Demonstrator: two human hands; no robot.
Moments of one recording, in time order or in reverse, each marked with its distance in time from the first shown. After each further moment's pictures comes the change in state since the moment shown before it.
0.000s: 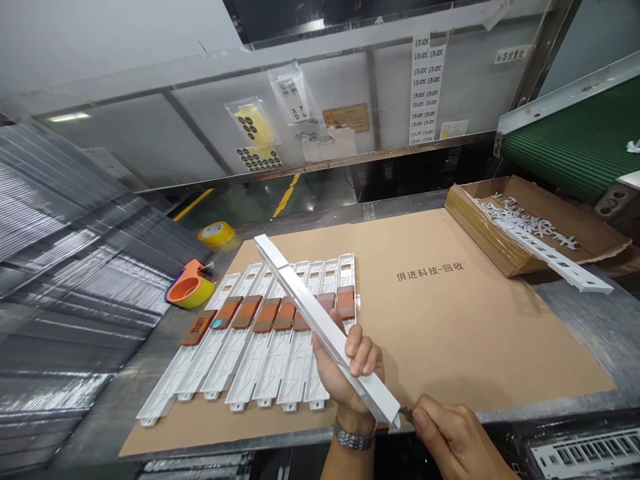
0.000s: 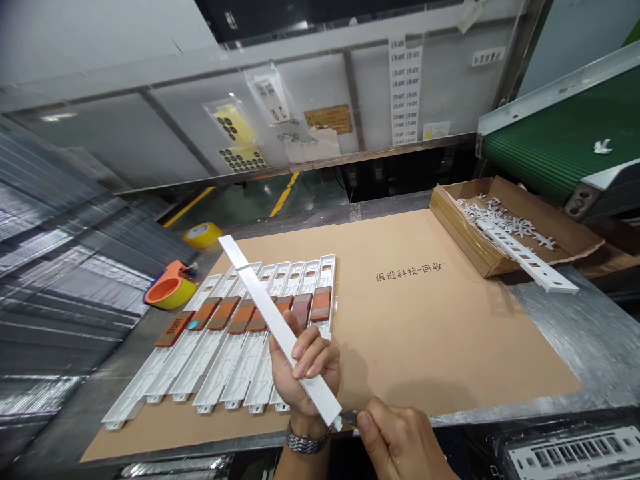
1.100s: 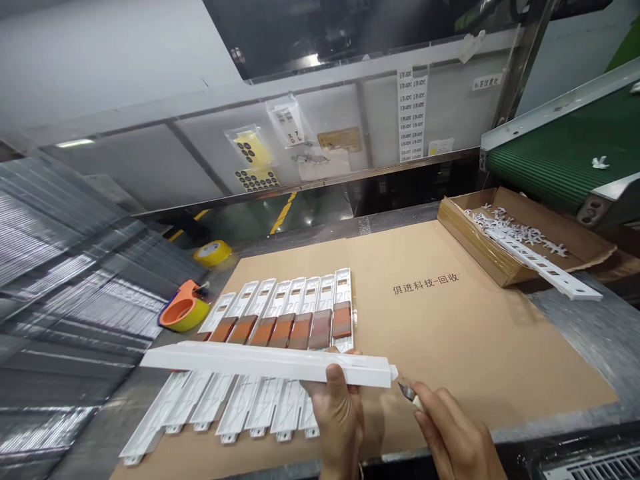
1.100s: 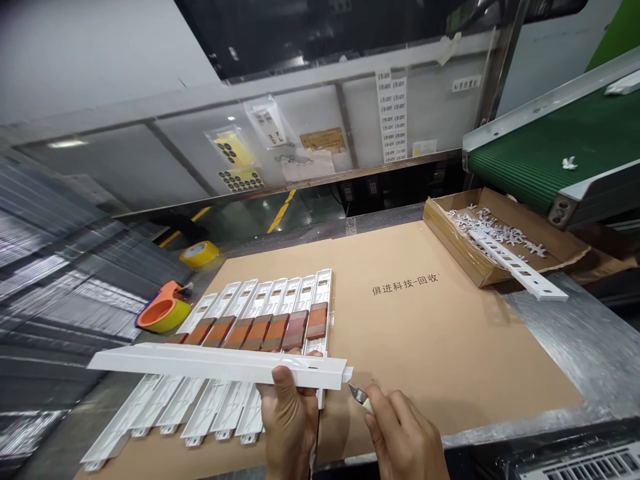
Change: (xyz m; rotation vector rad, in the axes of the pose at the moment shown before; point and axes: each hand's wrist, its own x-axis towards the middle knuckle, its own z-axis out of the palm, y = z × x) left_hand -0.015 -0.005 0.004 0.884 0.699 0.381; right_hand 0.002 0.027 0.014 -0.296 0.484 -0.213
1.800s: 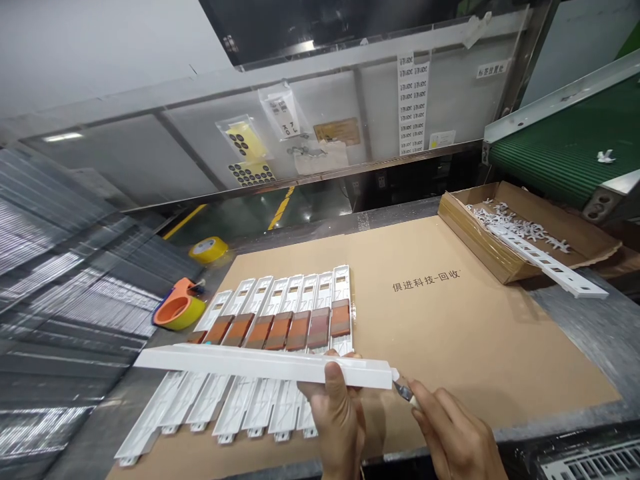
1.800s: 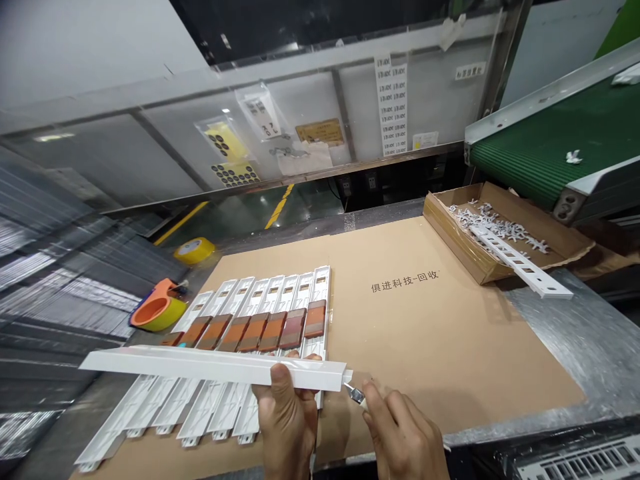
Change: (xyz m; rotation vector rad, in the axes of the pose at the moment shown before) left_hand -0.004 0.003 0.009 0.072 0.076 0.000; right_hand 0.005 -0.002 0.000 -0.108 0.016 -0.102
